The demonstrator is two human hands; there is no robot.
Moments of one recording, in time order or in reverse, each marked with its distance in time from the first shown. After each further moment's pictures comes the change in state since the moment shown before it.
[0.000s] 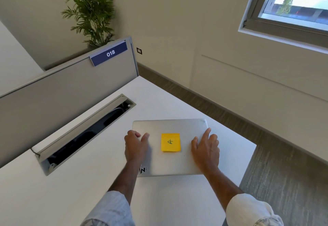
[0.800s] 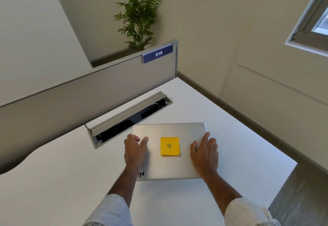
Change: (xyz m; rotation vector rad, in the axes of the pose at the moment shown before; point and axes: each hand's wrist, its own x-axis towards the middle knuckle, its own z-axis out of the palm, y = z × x) left_hand -0.014 -0.081 -0.129 -0.026 0.165 -0.133; right_hand -0.080 -0.101 0.037 -0.026 -0.060 -0.216
